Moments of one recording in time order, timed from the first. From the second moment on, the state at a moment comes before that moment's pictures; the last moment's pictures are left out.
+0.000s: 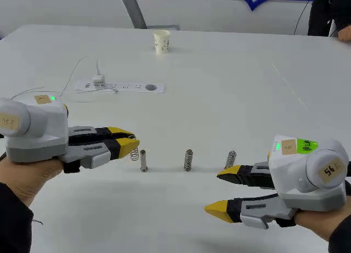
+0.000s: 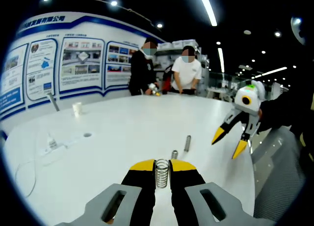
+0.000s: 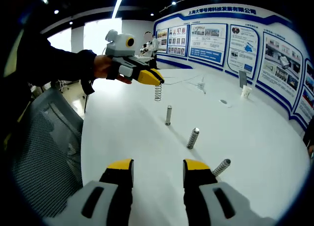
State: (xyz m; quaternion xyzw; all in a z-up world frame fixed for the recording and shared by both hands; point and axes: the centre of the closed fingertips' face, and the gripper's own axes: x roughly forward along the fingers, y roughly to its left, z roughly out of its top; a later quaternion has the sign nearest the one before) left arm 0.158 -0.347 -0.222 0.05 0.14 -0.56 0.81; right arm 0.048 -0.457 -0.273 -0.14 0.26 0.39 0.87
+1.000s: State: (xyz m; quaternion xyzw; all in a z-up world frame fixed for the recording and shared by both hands) left arm 0.182 -0.368 -0.238 0.06 0.15 -0.57 0.80; right arm 0.044 -0.532 -0.272 -0.09 0.25 0.27 0.93
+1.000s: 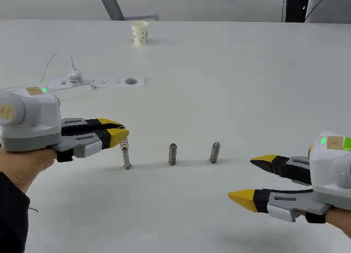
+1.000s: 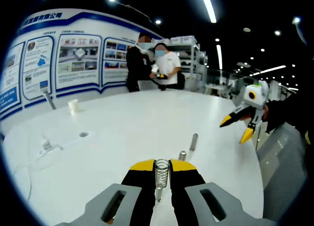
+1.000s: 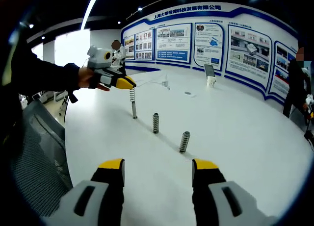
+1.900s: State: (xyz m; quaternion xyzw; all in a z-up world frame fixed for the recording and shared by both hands) left arm 0.185 -0.368 -0.244 0.06 0.16 -0.57 0.80; right arm 0.043 -0.532 -0.278 -0.08 0.25 0.27 0.93
